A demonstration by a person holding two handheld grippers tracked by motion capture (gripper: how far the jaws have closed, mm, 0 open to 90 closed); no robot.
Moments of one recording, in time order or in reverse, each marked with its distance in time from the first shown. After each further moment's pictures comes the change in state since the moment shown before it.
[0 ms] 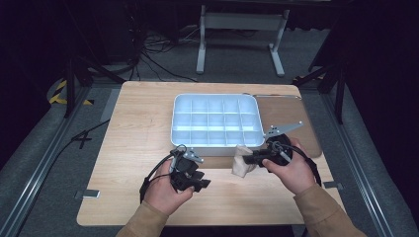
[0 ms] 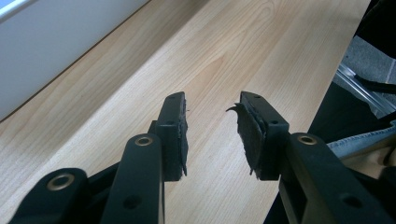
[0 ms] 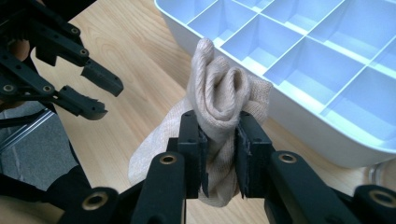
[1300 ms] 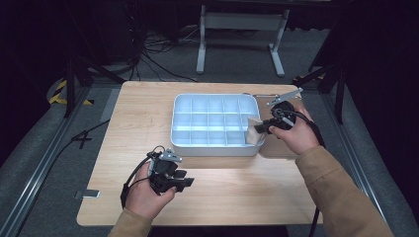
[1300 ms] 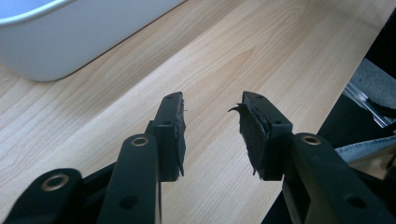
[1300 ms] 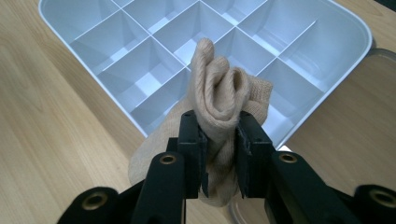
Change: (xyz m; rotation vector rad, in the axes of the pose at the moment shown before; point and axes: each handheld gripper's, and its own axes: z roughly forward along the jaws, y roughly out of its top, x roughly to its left) left arm 0.017 -0.032 -0.034 -0.061 0.057 -0.097; right arm -0.076 0.057 -0.004 0.097 -0.183 -0.095
